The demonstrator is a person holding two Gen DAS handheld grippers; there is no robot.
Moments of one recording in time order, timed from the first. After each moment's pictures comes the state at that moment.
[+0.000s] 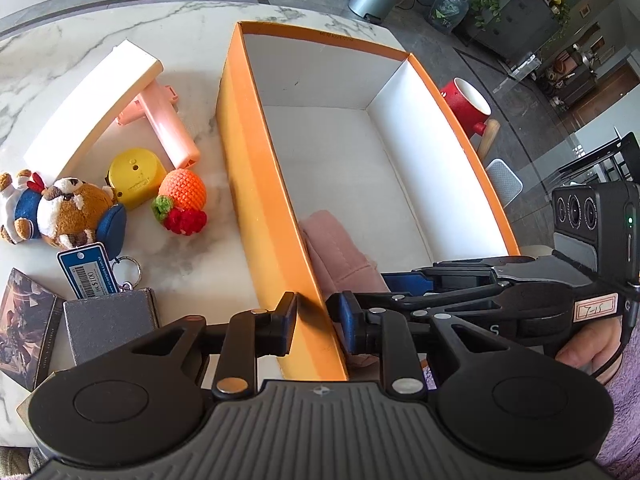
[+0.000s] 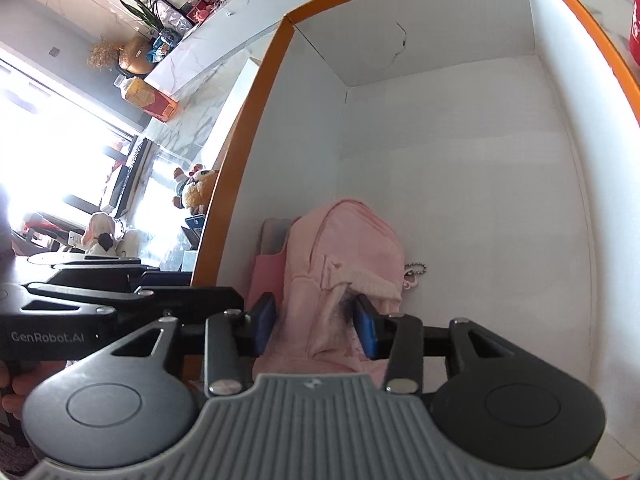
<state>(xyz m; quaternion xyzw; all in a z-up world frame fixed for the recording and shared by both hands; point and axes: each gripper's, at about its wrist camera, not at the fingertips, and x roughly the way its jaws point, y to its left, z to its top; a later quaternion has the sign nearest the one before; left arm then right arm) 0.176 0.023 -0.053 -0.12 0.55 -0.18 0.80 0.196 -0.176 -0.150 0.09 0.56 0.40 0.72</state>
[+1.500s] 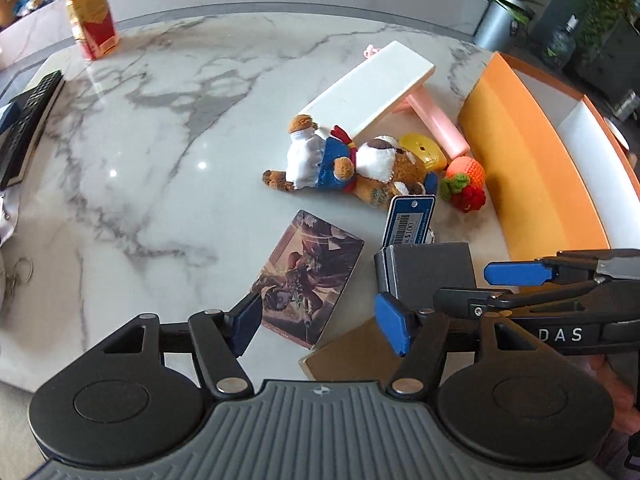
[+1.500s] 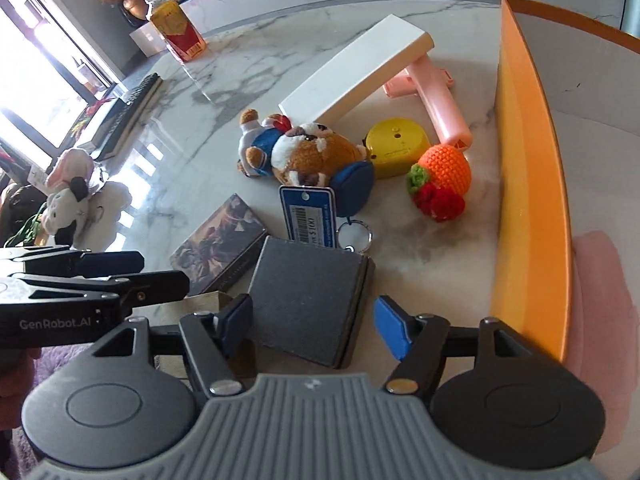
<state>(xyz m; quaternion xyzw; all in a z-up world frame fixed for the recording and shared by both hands) 0.128 0.183 -0.082 -0.07 0.54 -0.02 0.84 0.122 -0.002 -0.154 -0.04 0.54 0.37 0.76</state>
